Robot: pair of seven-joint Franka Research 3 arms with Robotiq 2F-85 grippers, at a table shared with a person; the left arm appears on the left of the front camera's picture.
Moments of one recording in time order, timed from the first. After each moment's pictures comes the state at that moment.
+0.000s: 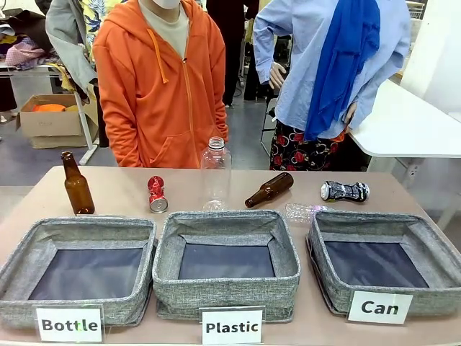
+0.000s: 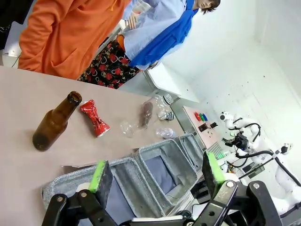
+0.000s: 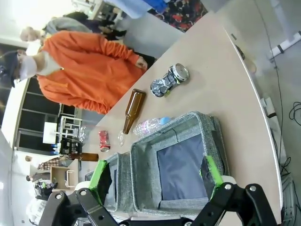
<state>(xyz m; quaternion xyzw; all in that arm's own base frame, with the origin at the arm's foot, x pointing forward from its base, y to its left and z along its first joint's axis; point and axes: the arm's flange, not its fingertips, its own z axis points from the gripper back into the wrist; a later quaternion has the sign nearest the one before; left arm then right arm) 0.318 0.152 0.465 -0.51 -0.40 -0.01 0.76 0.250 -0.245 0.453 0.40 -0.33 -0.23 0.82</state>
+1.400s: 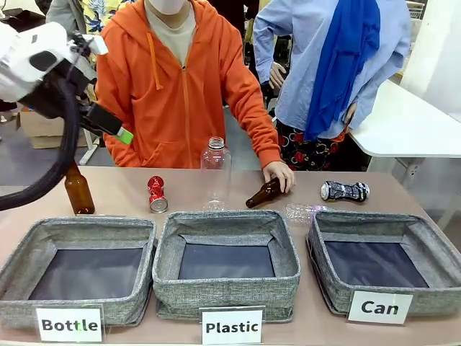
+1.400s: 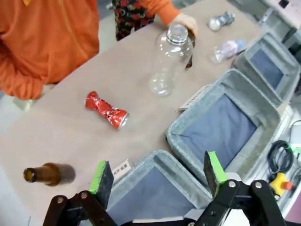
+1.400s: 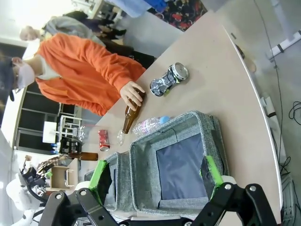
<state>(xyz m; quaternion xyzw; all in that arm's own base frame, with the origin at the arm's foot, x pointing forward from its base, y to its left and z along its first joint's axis) 0.393 -0.118 0.556 -0.18 -0.31 -0.30 0.88 0.250 -0.245 0.451 0.40 -0.33 -0.23 0.82</state>
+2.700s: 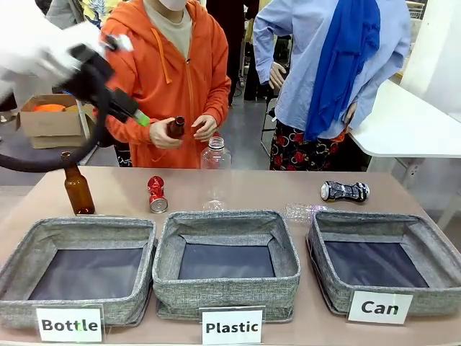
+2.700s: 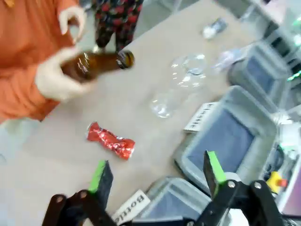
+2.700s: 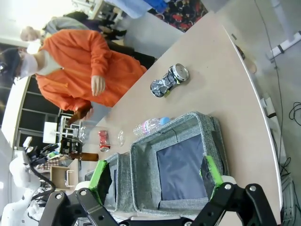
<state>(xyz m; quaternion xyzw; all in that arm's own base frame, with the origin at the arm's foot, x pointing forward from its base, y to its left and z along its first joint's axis) 0.506 -0.106 0.554 -0.24 -0.28 -0.34 0.86 0.251 -0.246 0.452 0.40 -0.33 -0.22 0.82</state>
